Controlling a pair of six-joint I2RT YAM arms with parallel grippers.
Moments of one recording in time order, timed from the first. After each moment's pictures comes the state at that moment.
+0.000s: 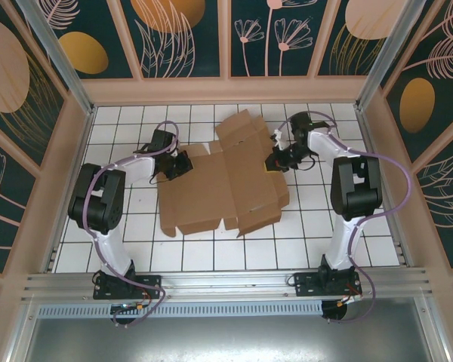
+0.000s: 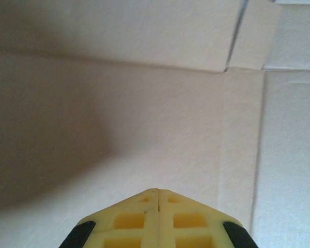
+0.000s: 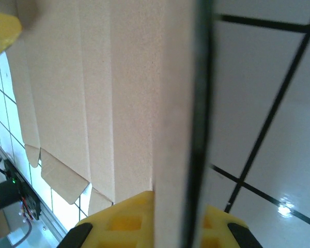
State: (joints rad) left arm -0.27 1.85 1.09 -0.22 0.36 -0.68; right arm 0.21 1.94 1.45 -0.92 -0.67 -0.01
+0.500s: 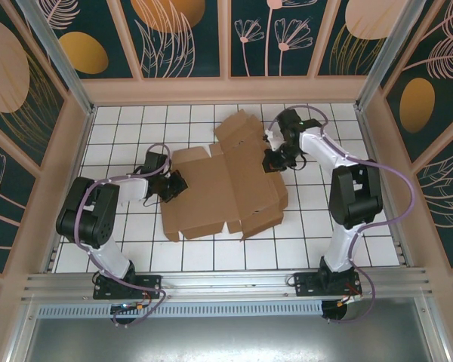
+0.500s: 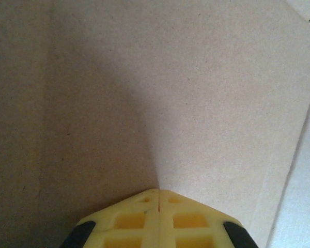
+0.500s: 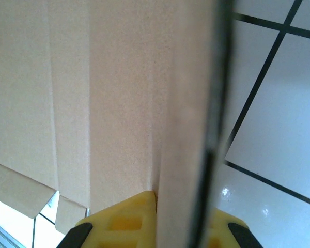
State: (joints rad) left arm -0.26 1.72 0.78 -0.06 0.40 -0.86; right arm 0.33 1.87 1.50 -0.99 -0.38 0.02
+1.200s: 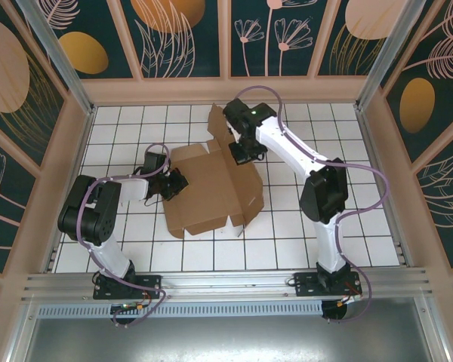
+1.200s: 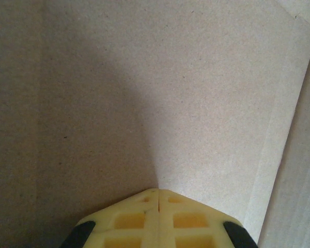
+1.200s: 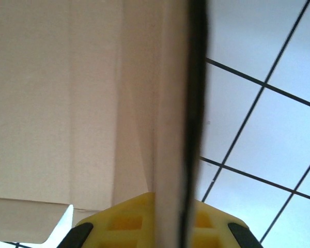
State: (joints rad) left arm -0.26 1.74 0.76 0.03 0.41 -0.91; right arm 0.66 2.07 2.01 -1.30 0.06 0.21
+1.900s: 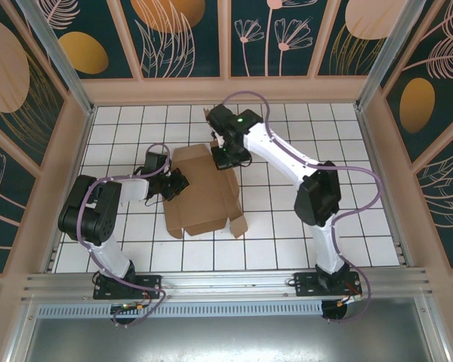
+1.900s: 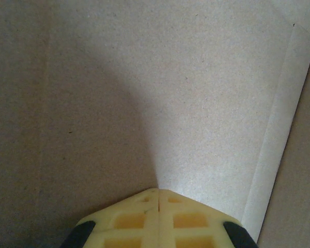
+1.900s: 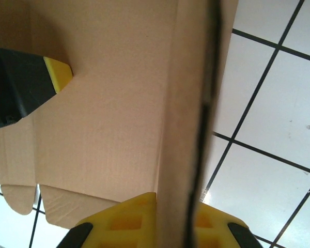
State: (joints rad) left arm -0.26 1.74 0.76 0.04 0.42 -0.91; right arm 0.77 2.10 2.06 -1.26 -0.05 0.37
